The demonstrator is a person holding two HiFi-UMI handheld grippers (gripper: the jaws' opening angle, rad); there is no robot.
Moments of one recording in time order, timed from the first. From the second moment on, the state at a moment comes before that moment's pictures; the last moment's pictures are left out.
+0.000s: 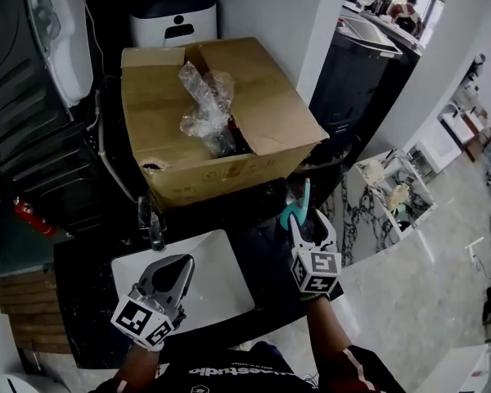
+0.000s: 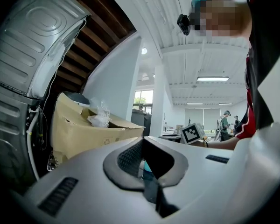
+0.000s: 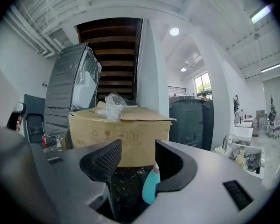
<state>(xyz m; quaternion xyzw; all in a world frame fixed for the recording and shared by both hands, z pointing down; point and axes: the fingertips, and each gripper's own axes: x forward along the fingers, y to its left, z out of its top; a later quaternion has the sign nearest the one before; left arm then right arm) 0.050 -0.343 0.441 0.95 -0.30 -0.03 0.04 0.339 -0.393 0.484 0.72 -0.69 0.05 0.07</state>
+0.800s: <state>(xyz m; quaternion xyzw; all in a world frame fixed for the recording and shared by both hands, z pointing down) 0.049 -0.370 0.482 0.94 -0.32 0.04 0.07 0.412 -0.475 0.583 0.75 -0.64 0.10 0.13</state>
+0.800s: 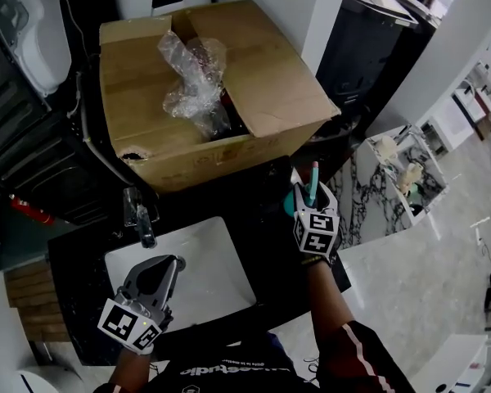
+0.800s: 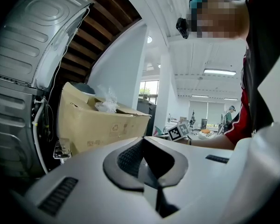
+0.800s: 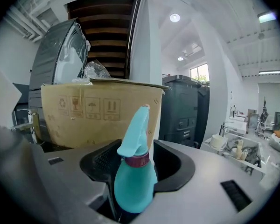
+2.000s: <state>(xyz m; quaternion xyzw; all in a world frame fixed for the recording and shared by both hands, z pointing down) 0.010 -0.322 0.448 0.94 -0.35 0.00 0.05 0.372 -0.434 0.531 0.72 -0.68 0.07 0.13</state>
